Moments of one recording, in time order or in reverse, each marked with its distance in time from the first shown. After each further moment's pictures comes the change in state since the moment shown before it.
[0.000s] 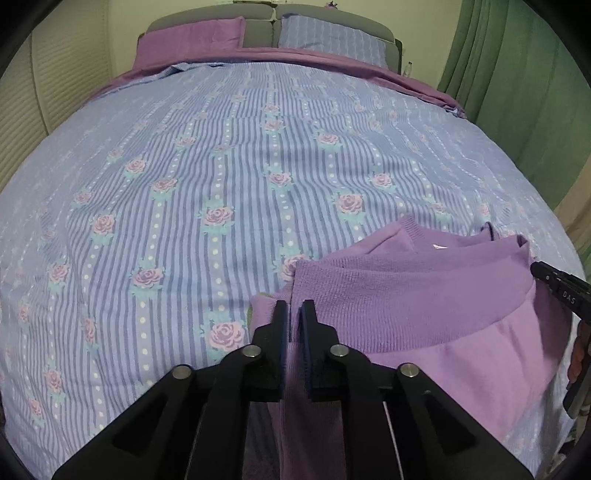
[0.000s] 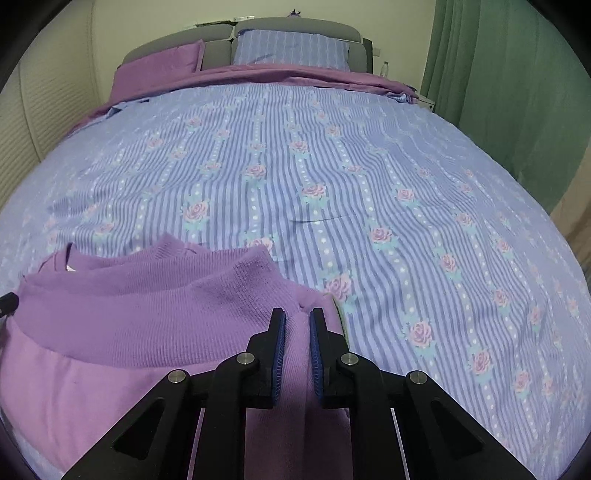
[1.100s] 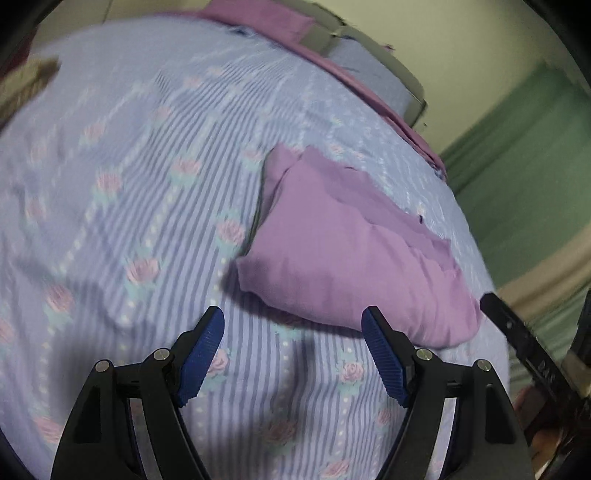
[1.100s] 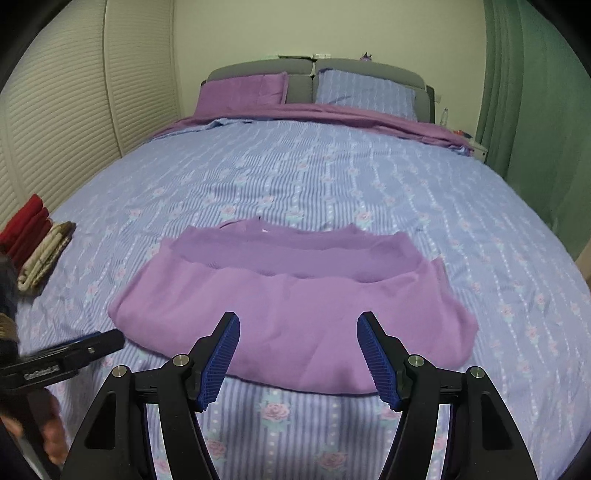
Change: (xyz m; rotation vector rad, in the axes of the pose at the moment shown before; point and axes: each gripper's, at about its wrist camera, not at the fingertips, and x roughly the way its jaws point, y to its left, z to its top) left arm -0.076 0.013 -0.139 -0.441 -0.036 -0.242; right arm -0.147 0.104 -0.080 -0.135 -0.145 0.204
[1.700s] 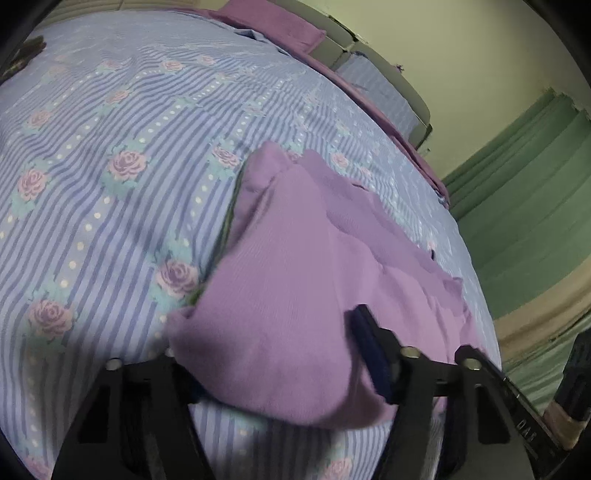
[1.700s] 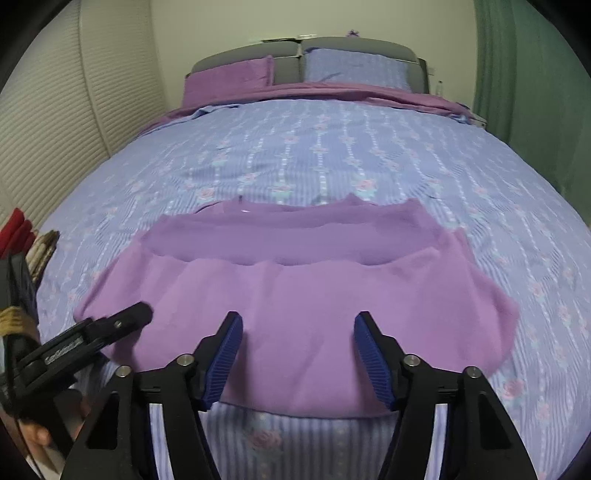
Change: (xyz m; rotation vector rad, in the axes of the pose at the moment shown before) left arm 0.064 -0.011 0.024 -0.064 -0.086 -0.030; right arm 0.057 -0.009 -0.005 0.064 0.062 0.028
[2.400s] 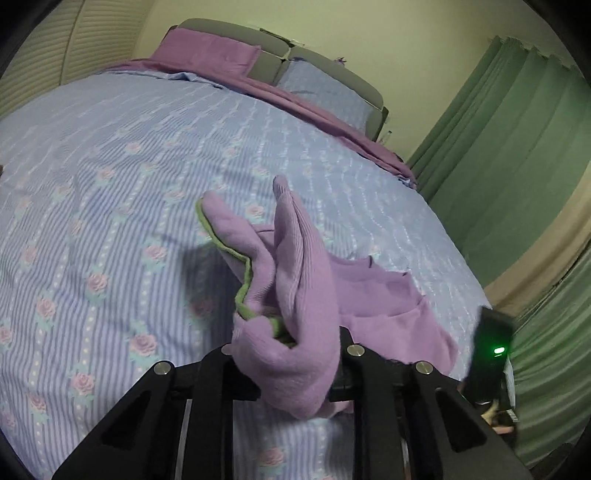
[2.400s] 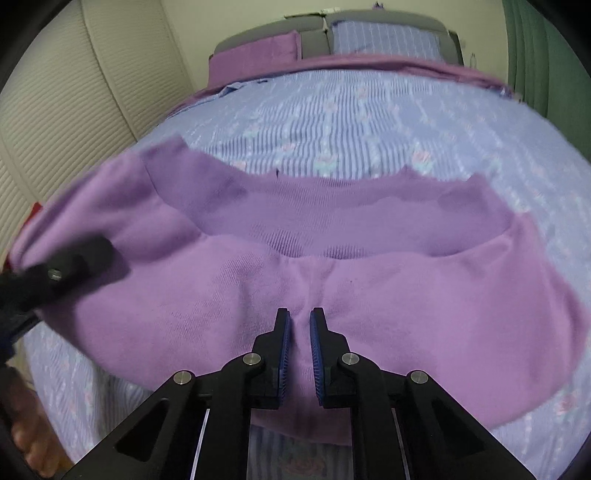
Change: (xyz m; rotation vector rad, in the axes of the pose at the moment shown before) left arm -0.055 -0.086 0.028 0.270 -0.028 -0.010; right arm 0.046 0.008 0.007 0.016 0.110 0.166
